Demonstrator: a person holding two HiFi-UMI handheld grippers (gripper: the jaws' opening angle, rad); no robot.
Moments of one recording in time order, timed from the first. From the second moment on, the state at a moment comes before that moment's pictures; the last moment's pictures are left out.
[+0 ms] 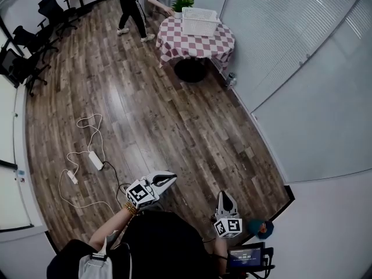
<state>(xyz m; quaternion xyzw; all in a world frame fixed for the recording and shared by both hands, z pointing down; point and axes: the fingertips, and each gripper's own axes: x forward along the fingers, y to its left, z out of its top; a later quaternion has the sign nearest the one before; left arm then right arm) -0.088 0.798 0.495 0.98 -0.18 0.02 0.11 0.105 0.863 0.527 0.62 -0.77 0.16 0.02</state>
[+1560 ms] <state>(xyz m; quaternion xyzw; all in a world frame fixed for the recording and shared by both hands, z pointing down) 0.019 0.448 0.494 0.97 -0.22 0.05 0.10 0.181 0.467 0.541 0.53 -0.83 0.17 0.01</state>
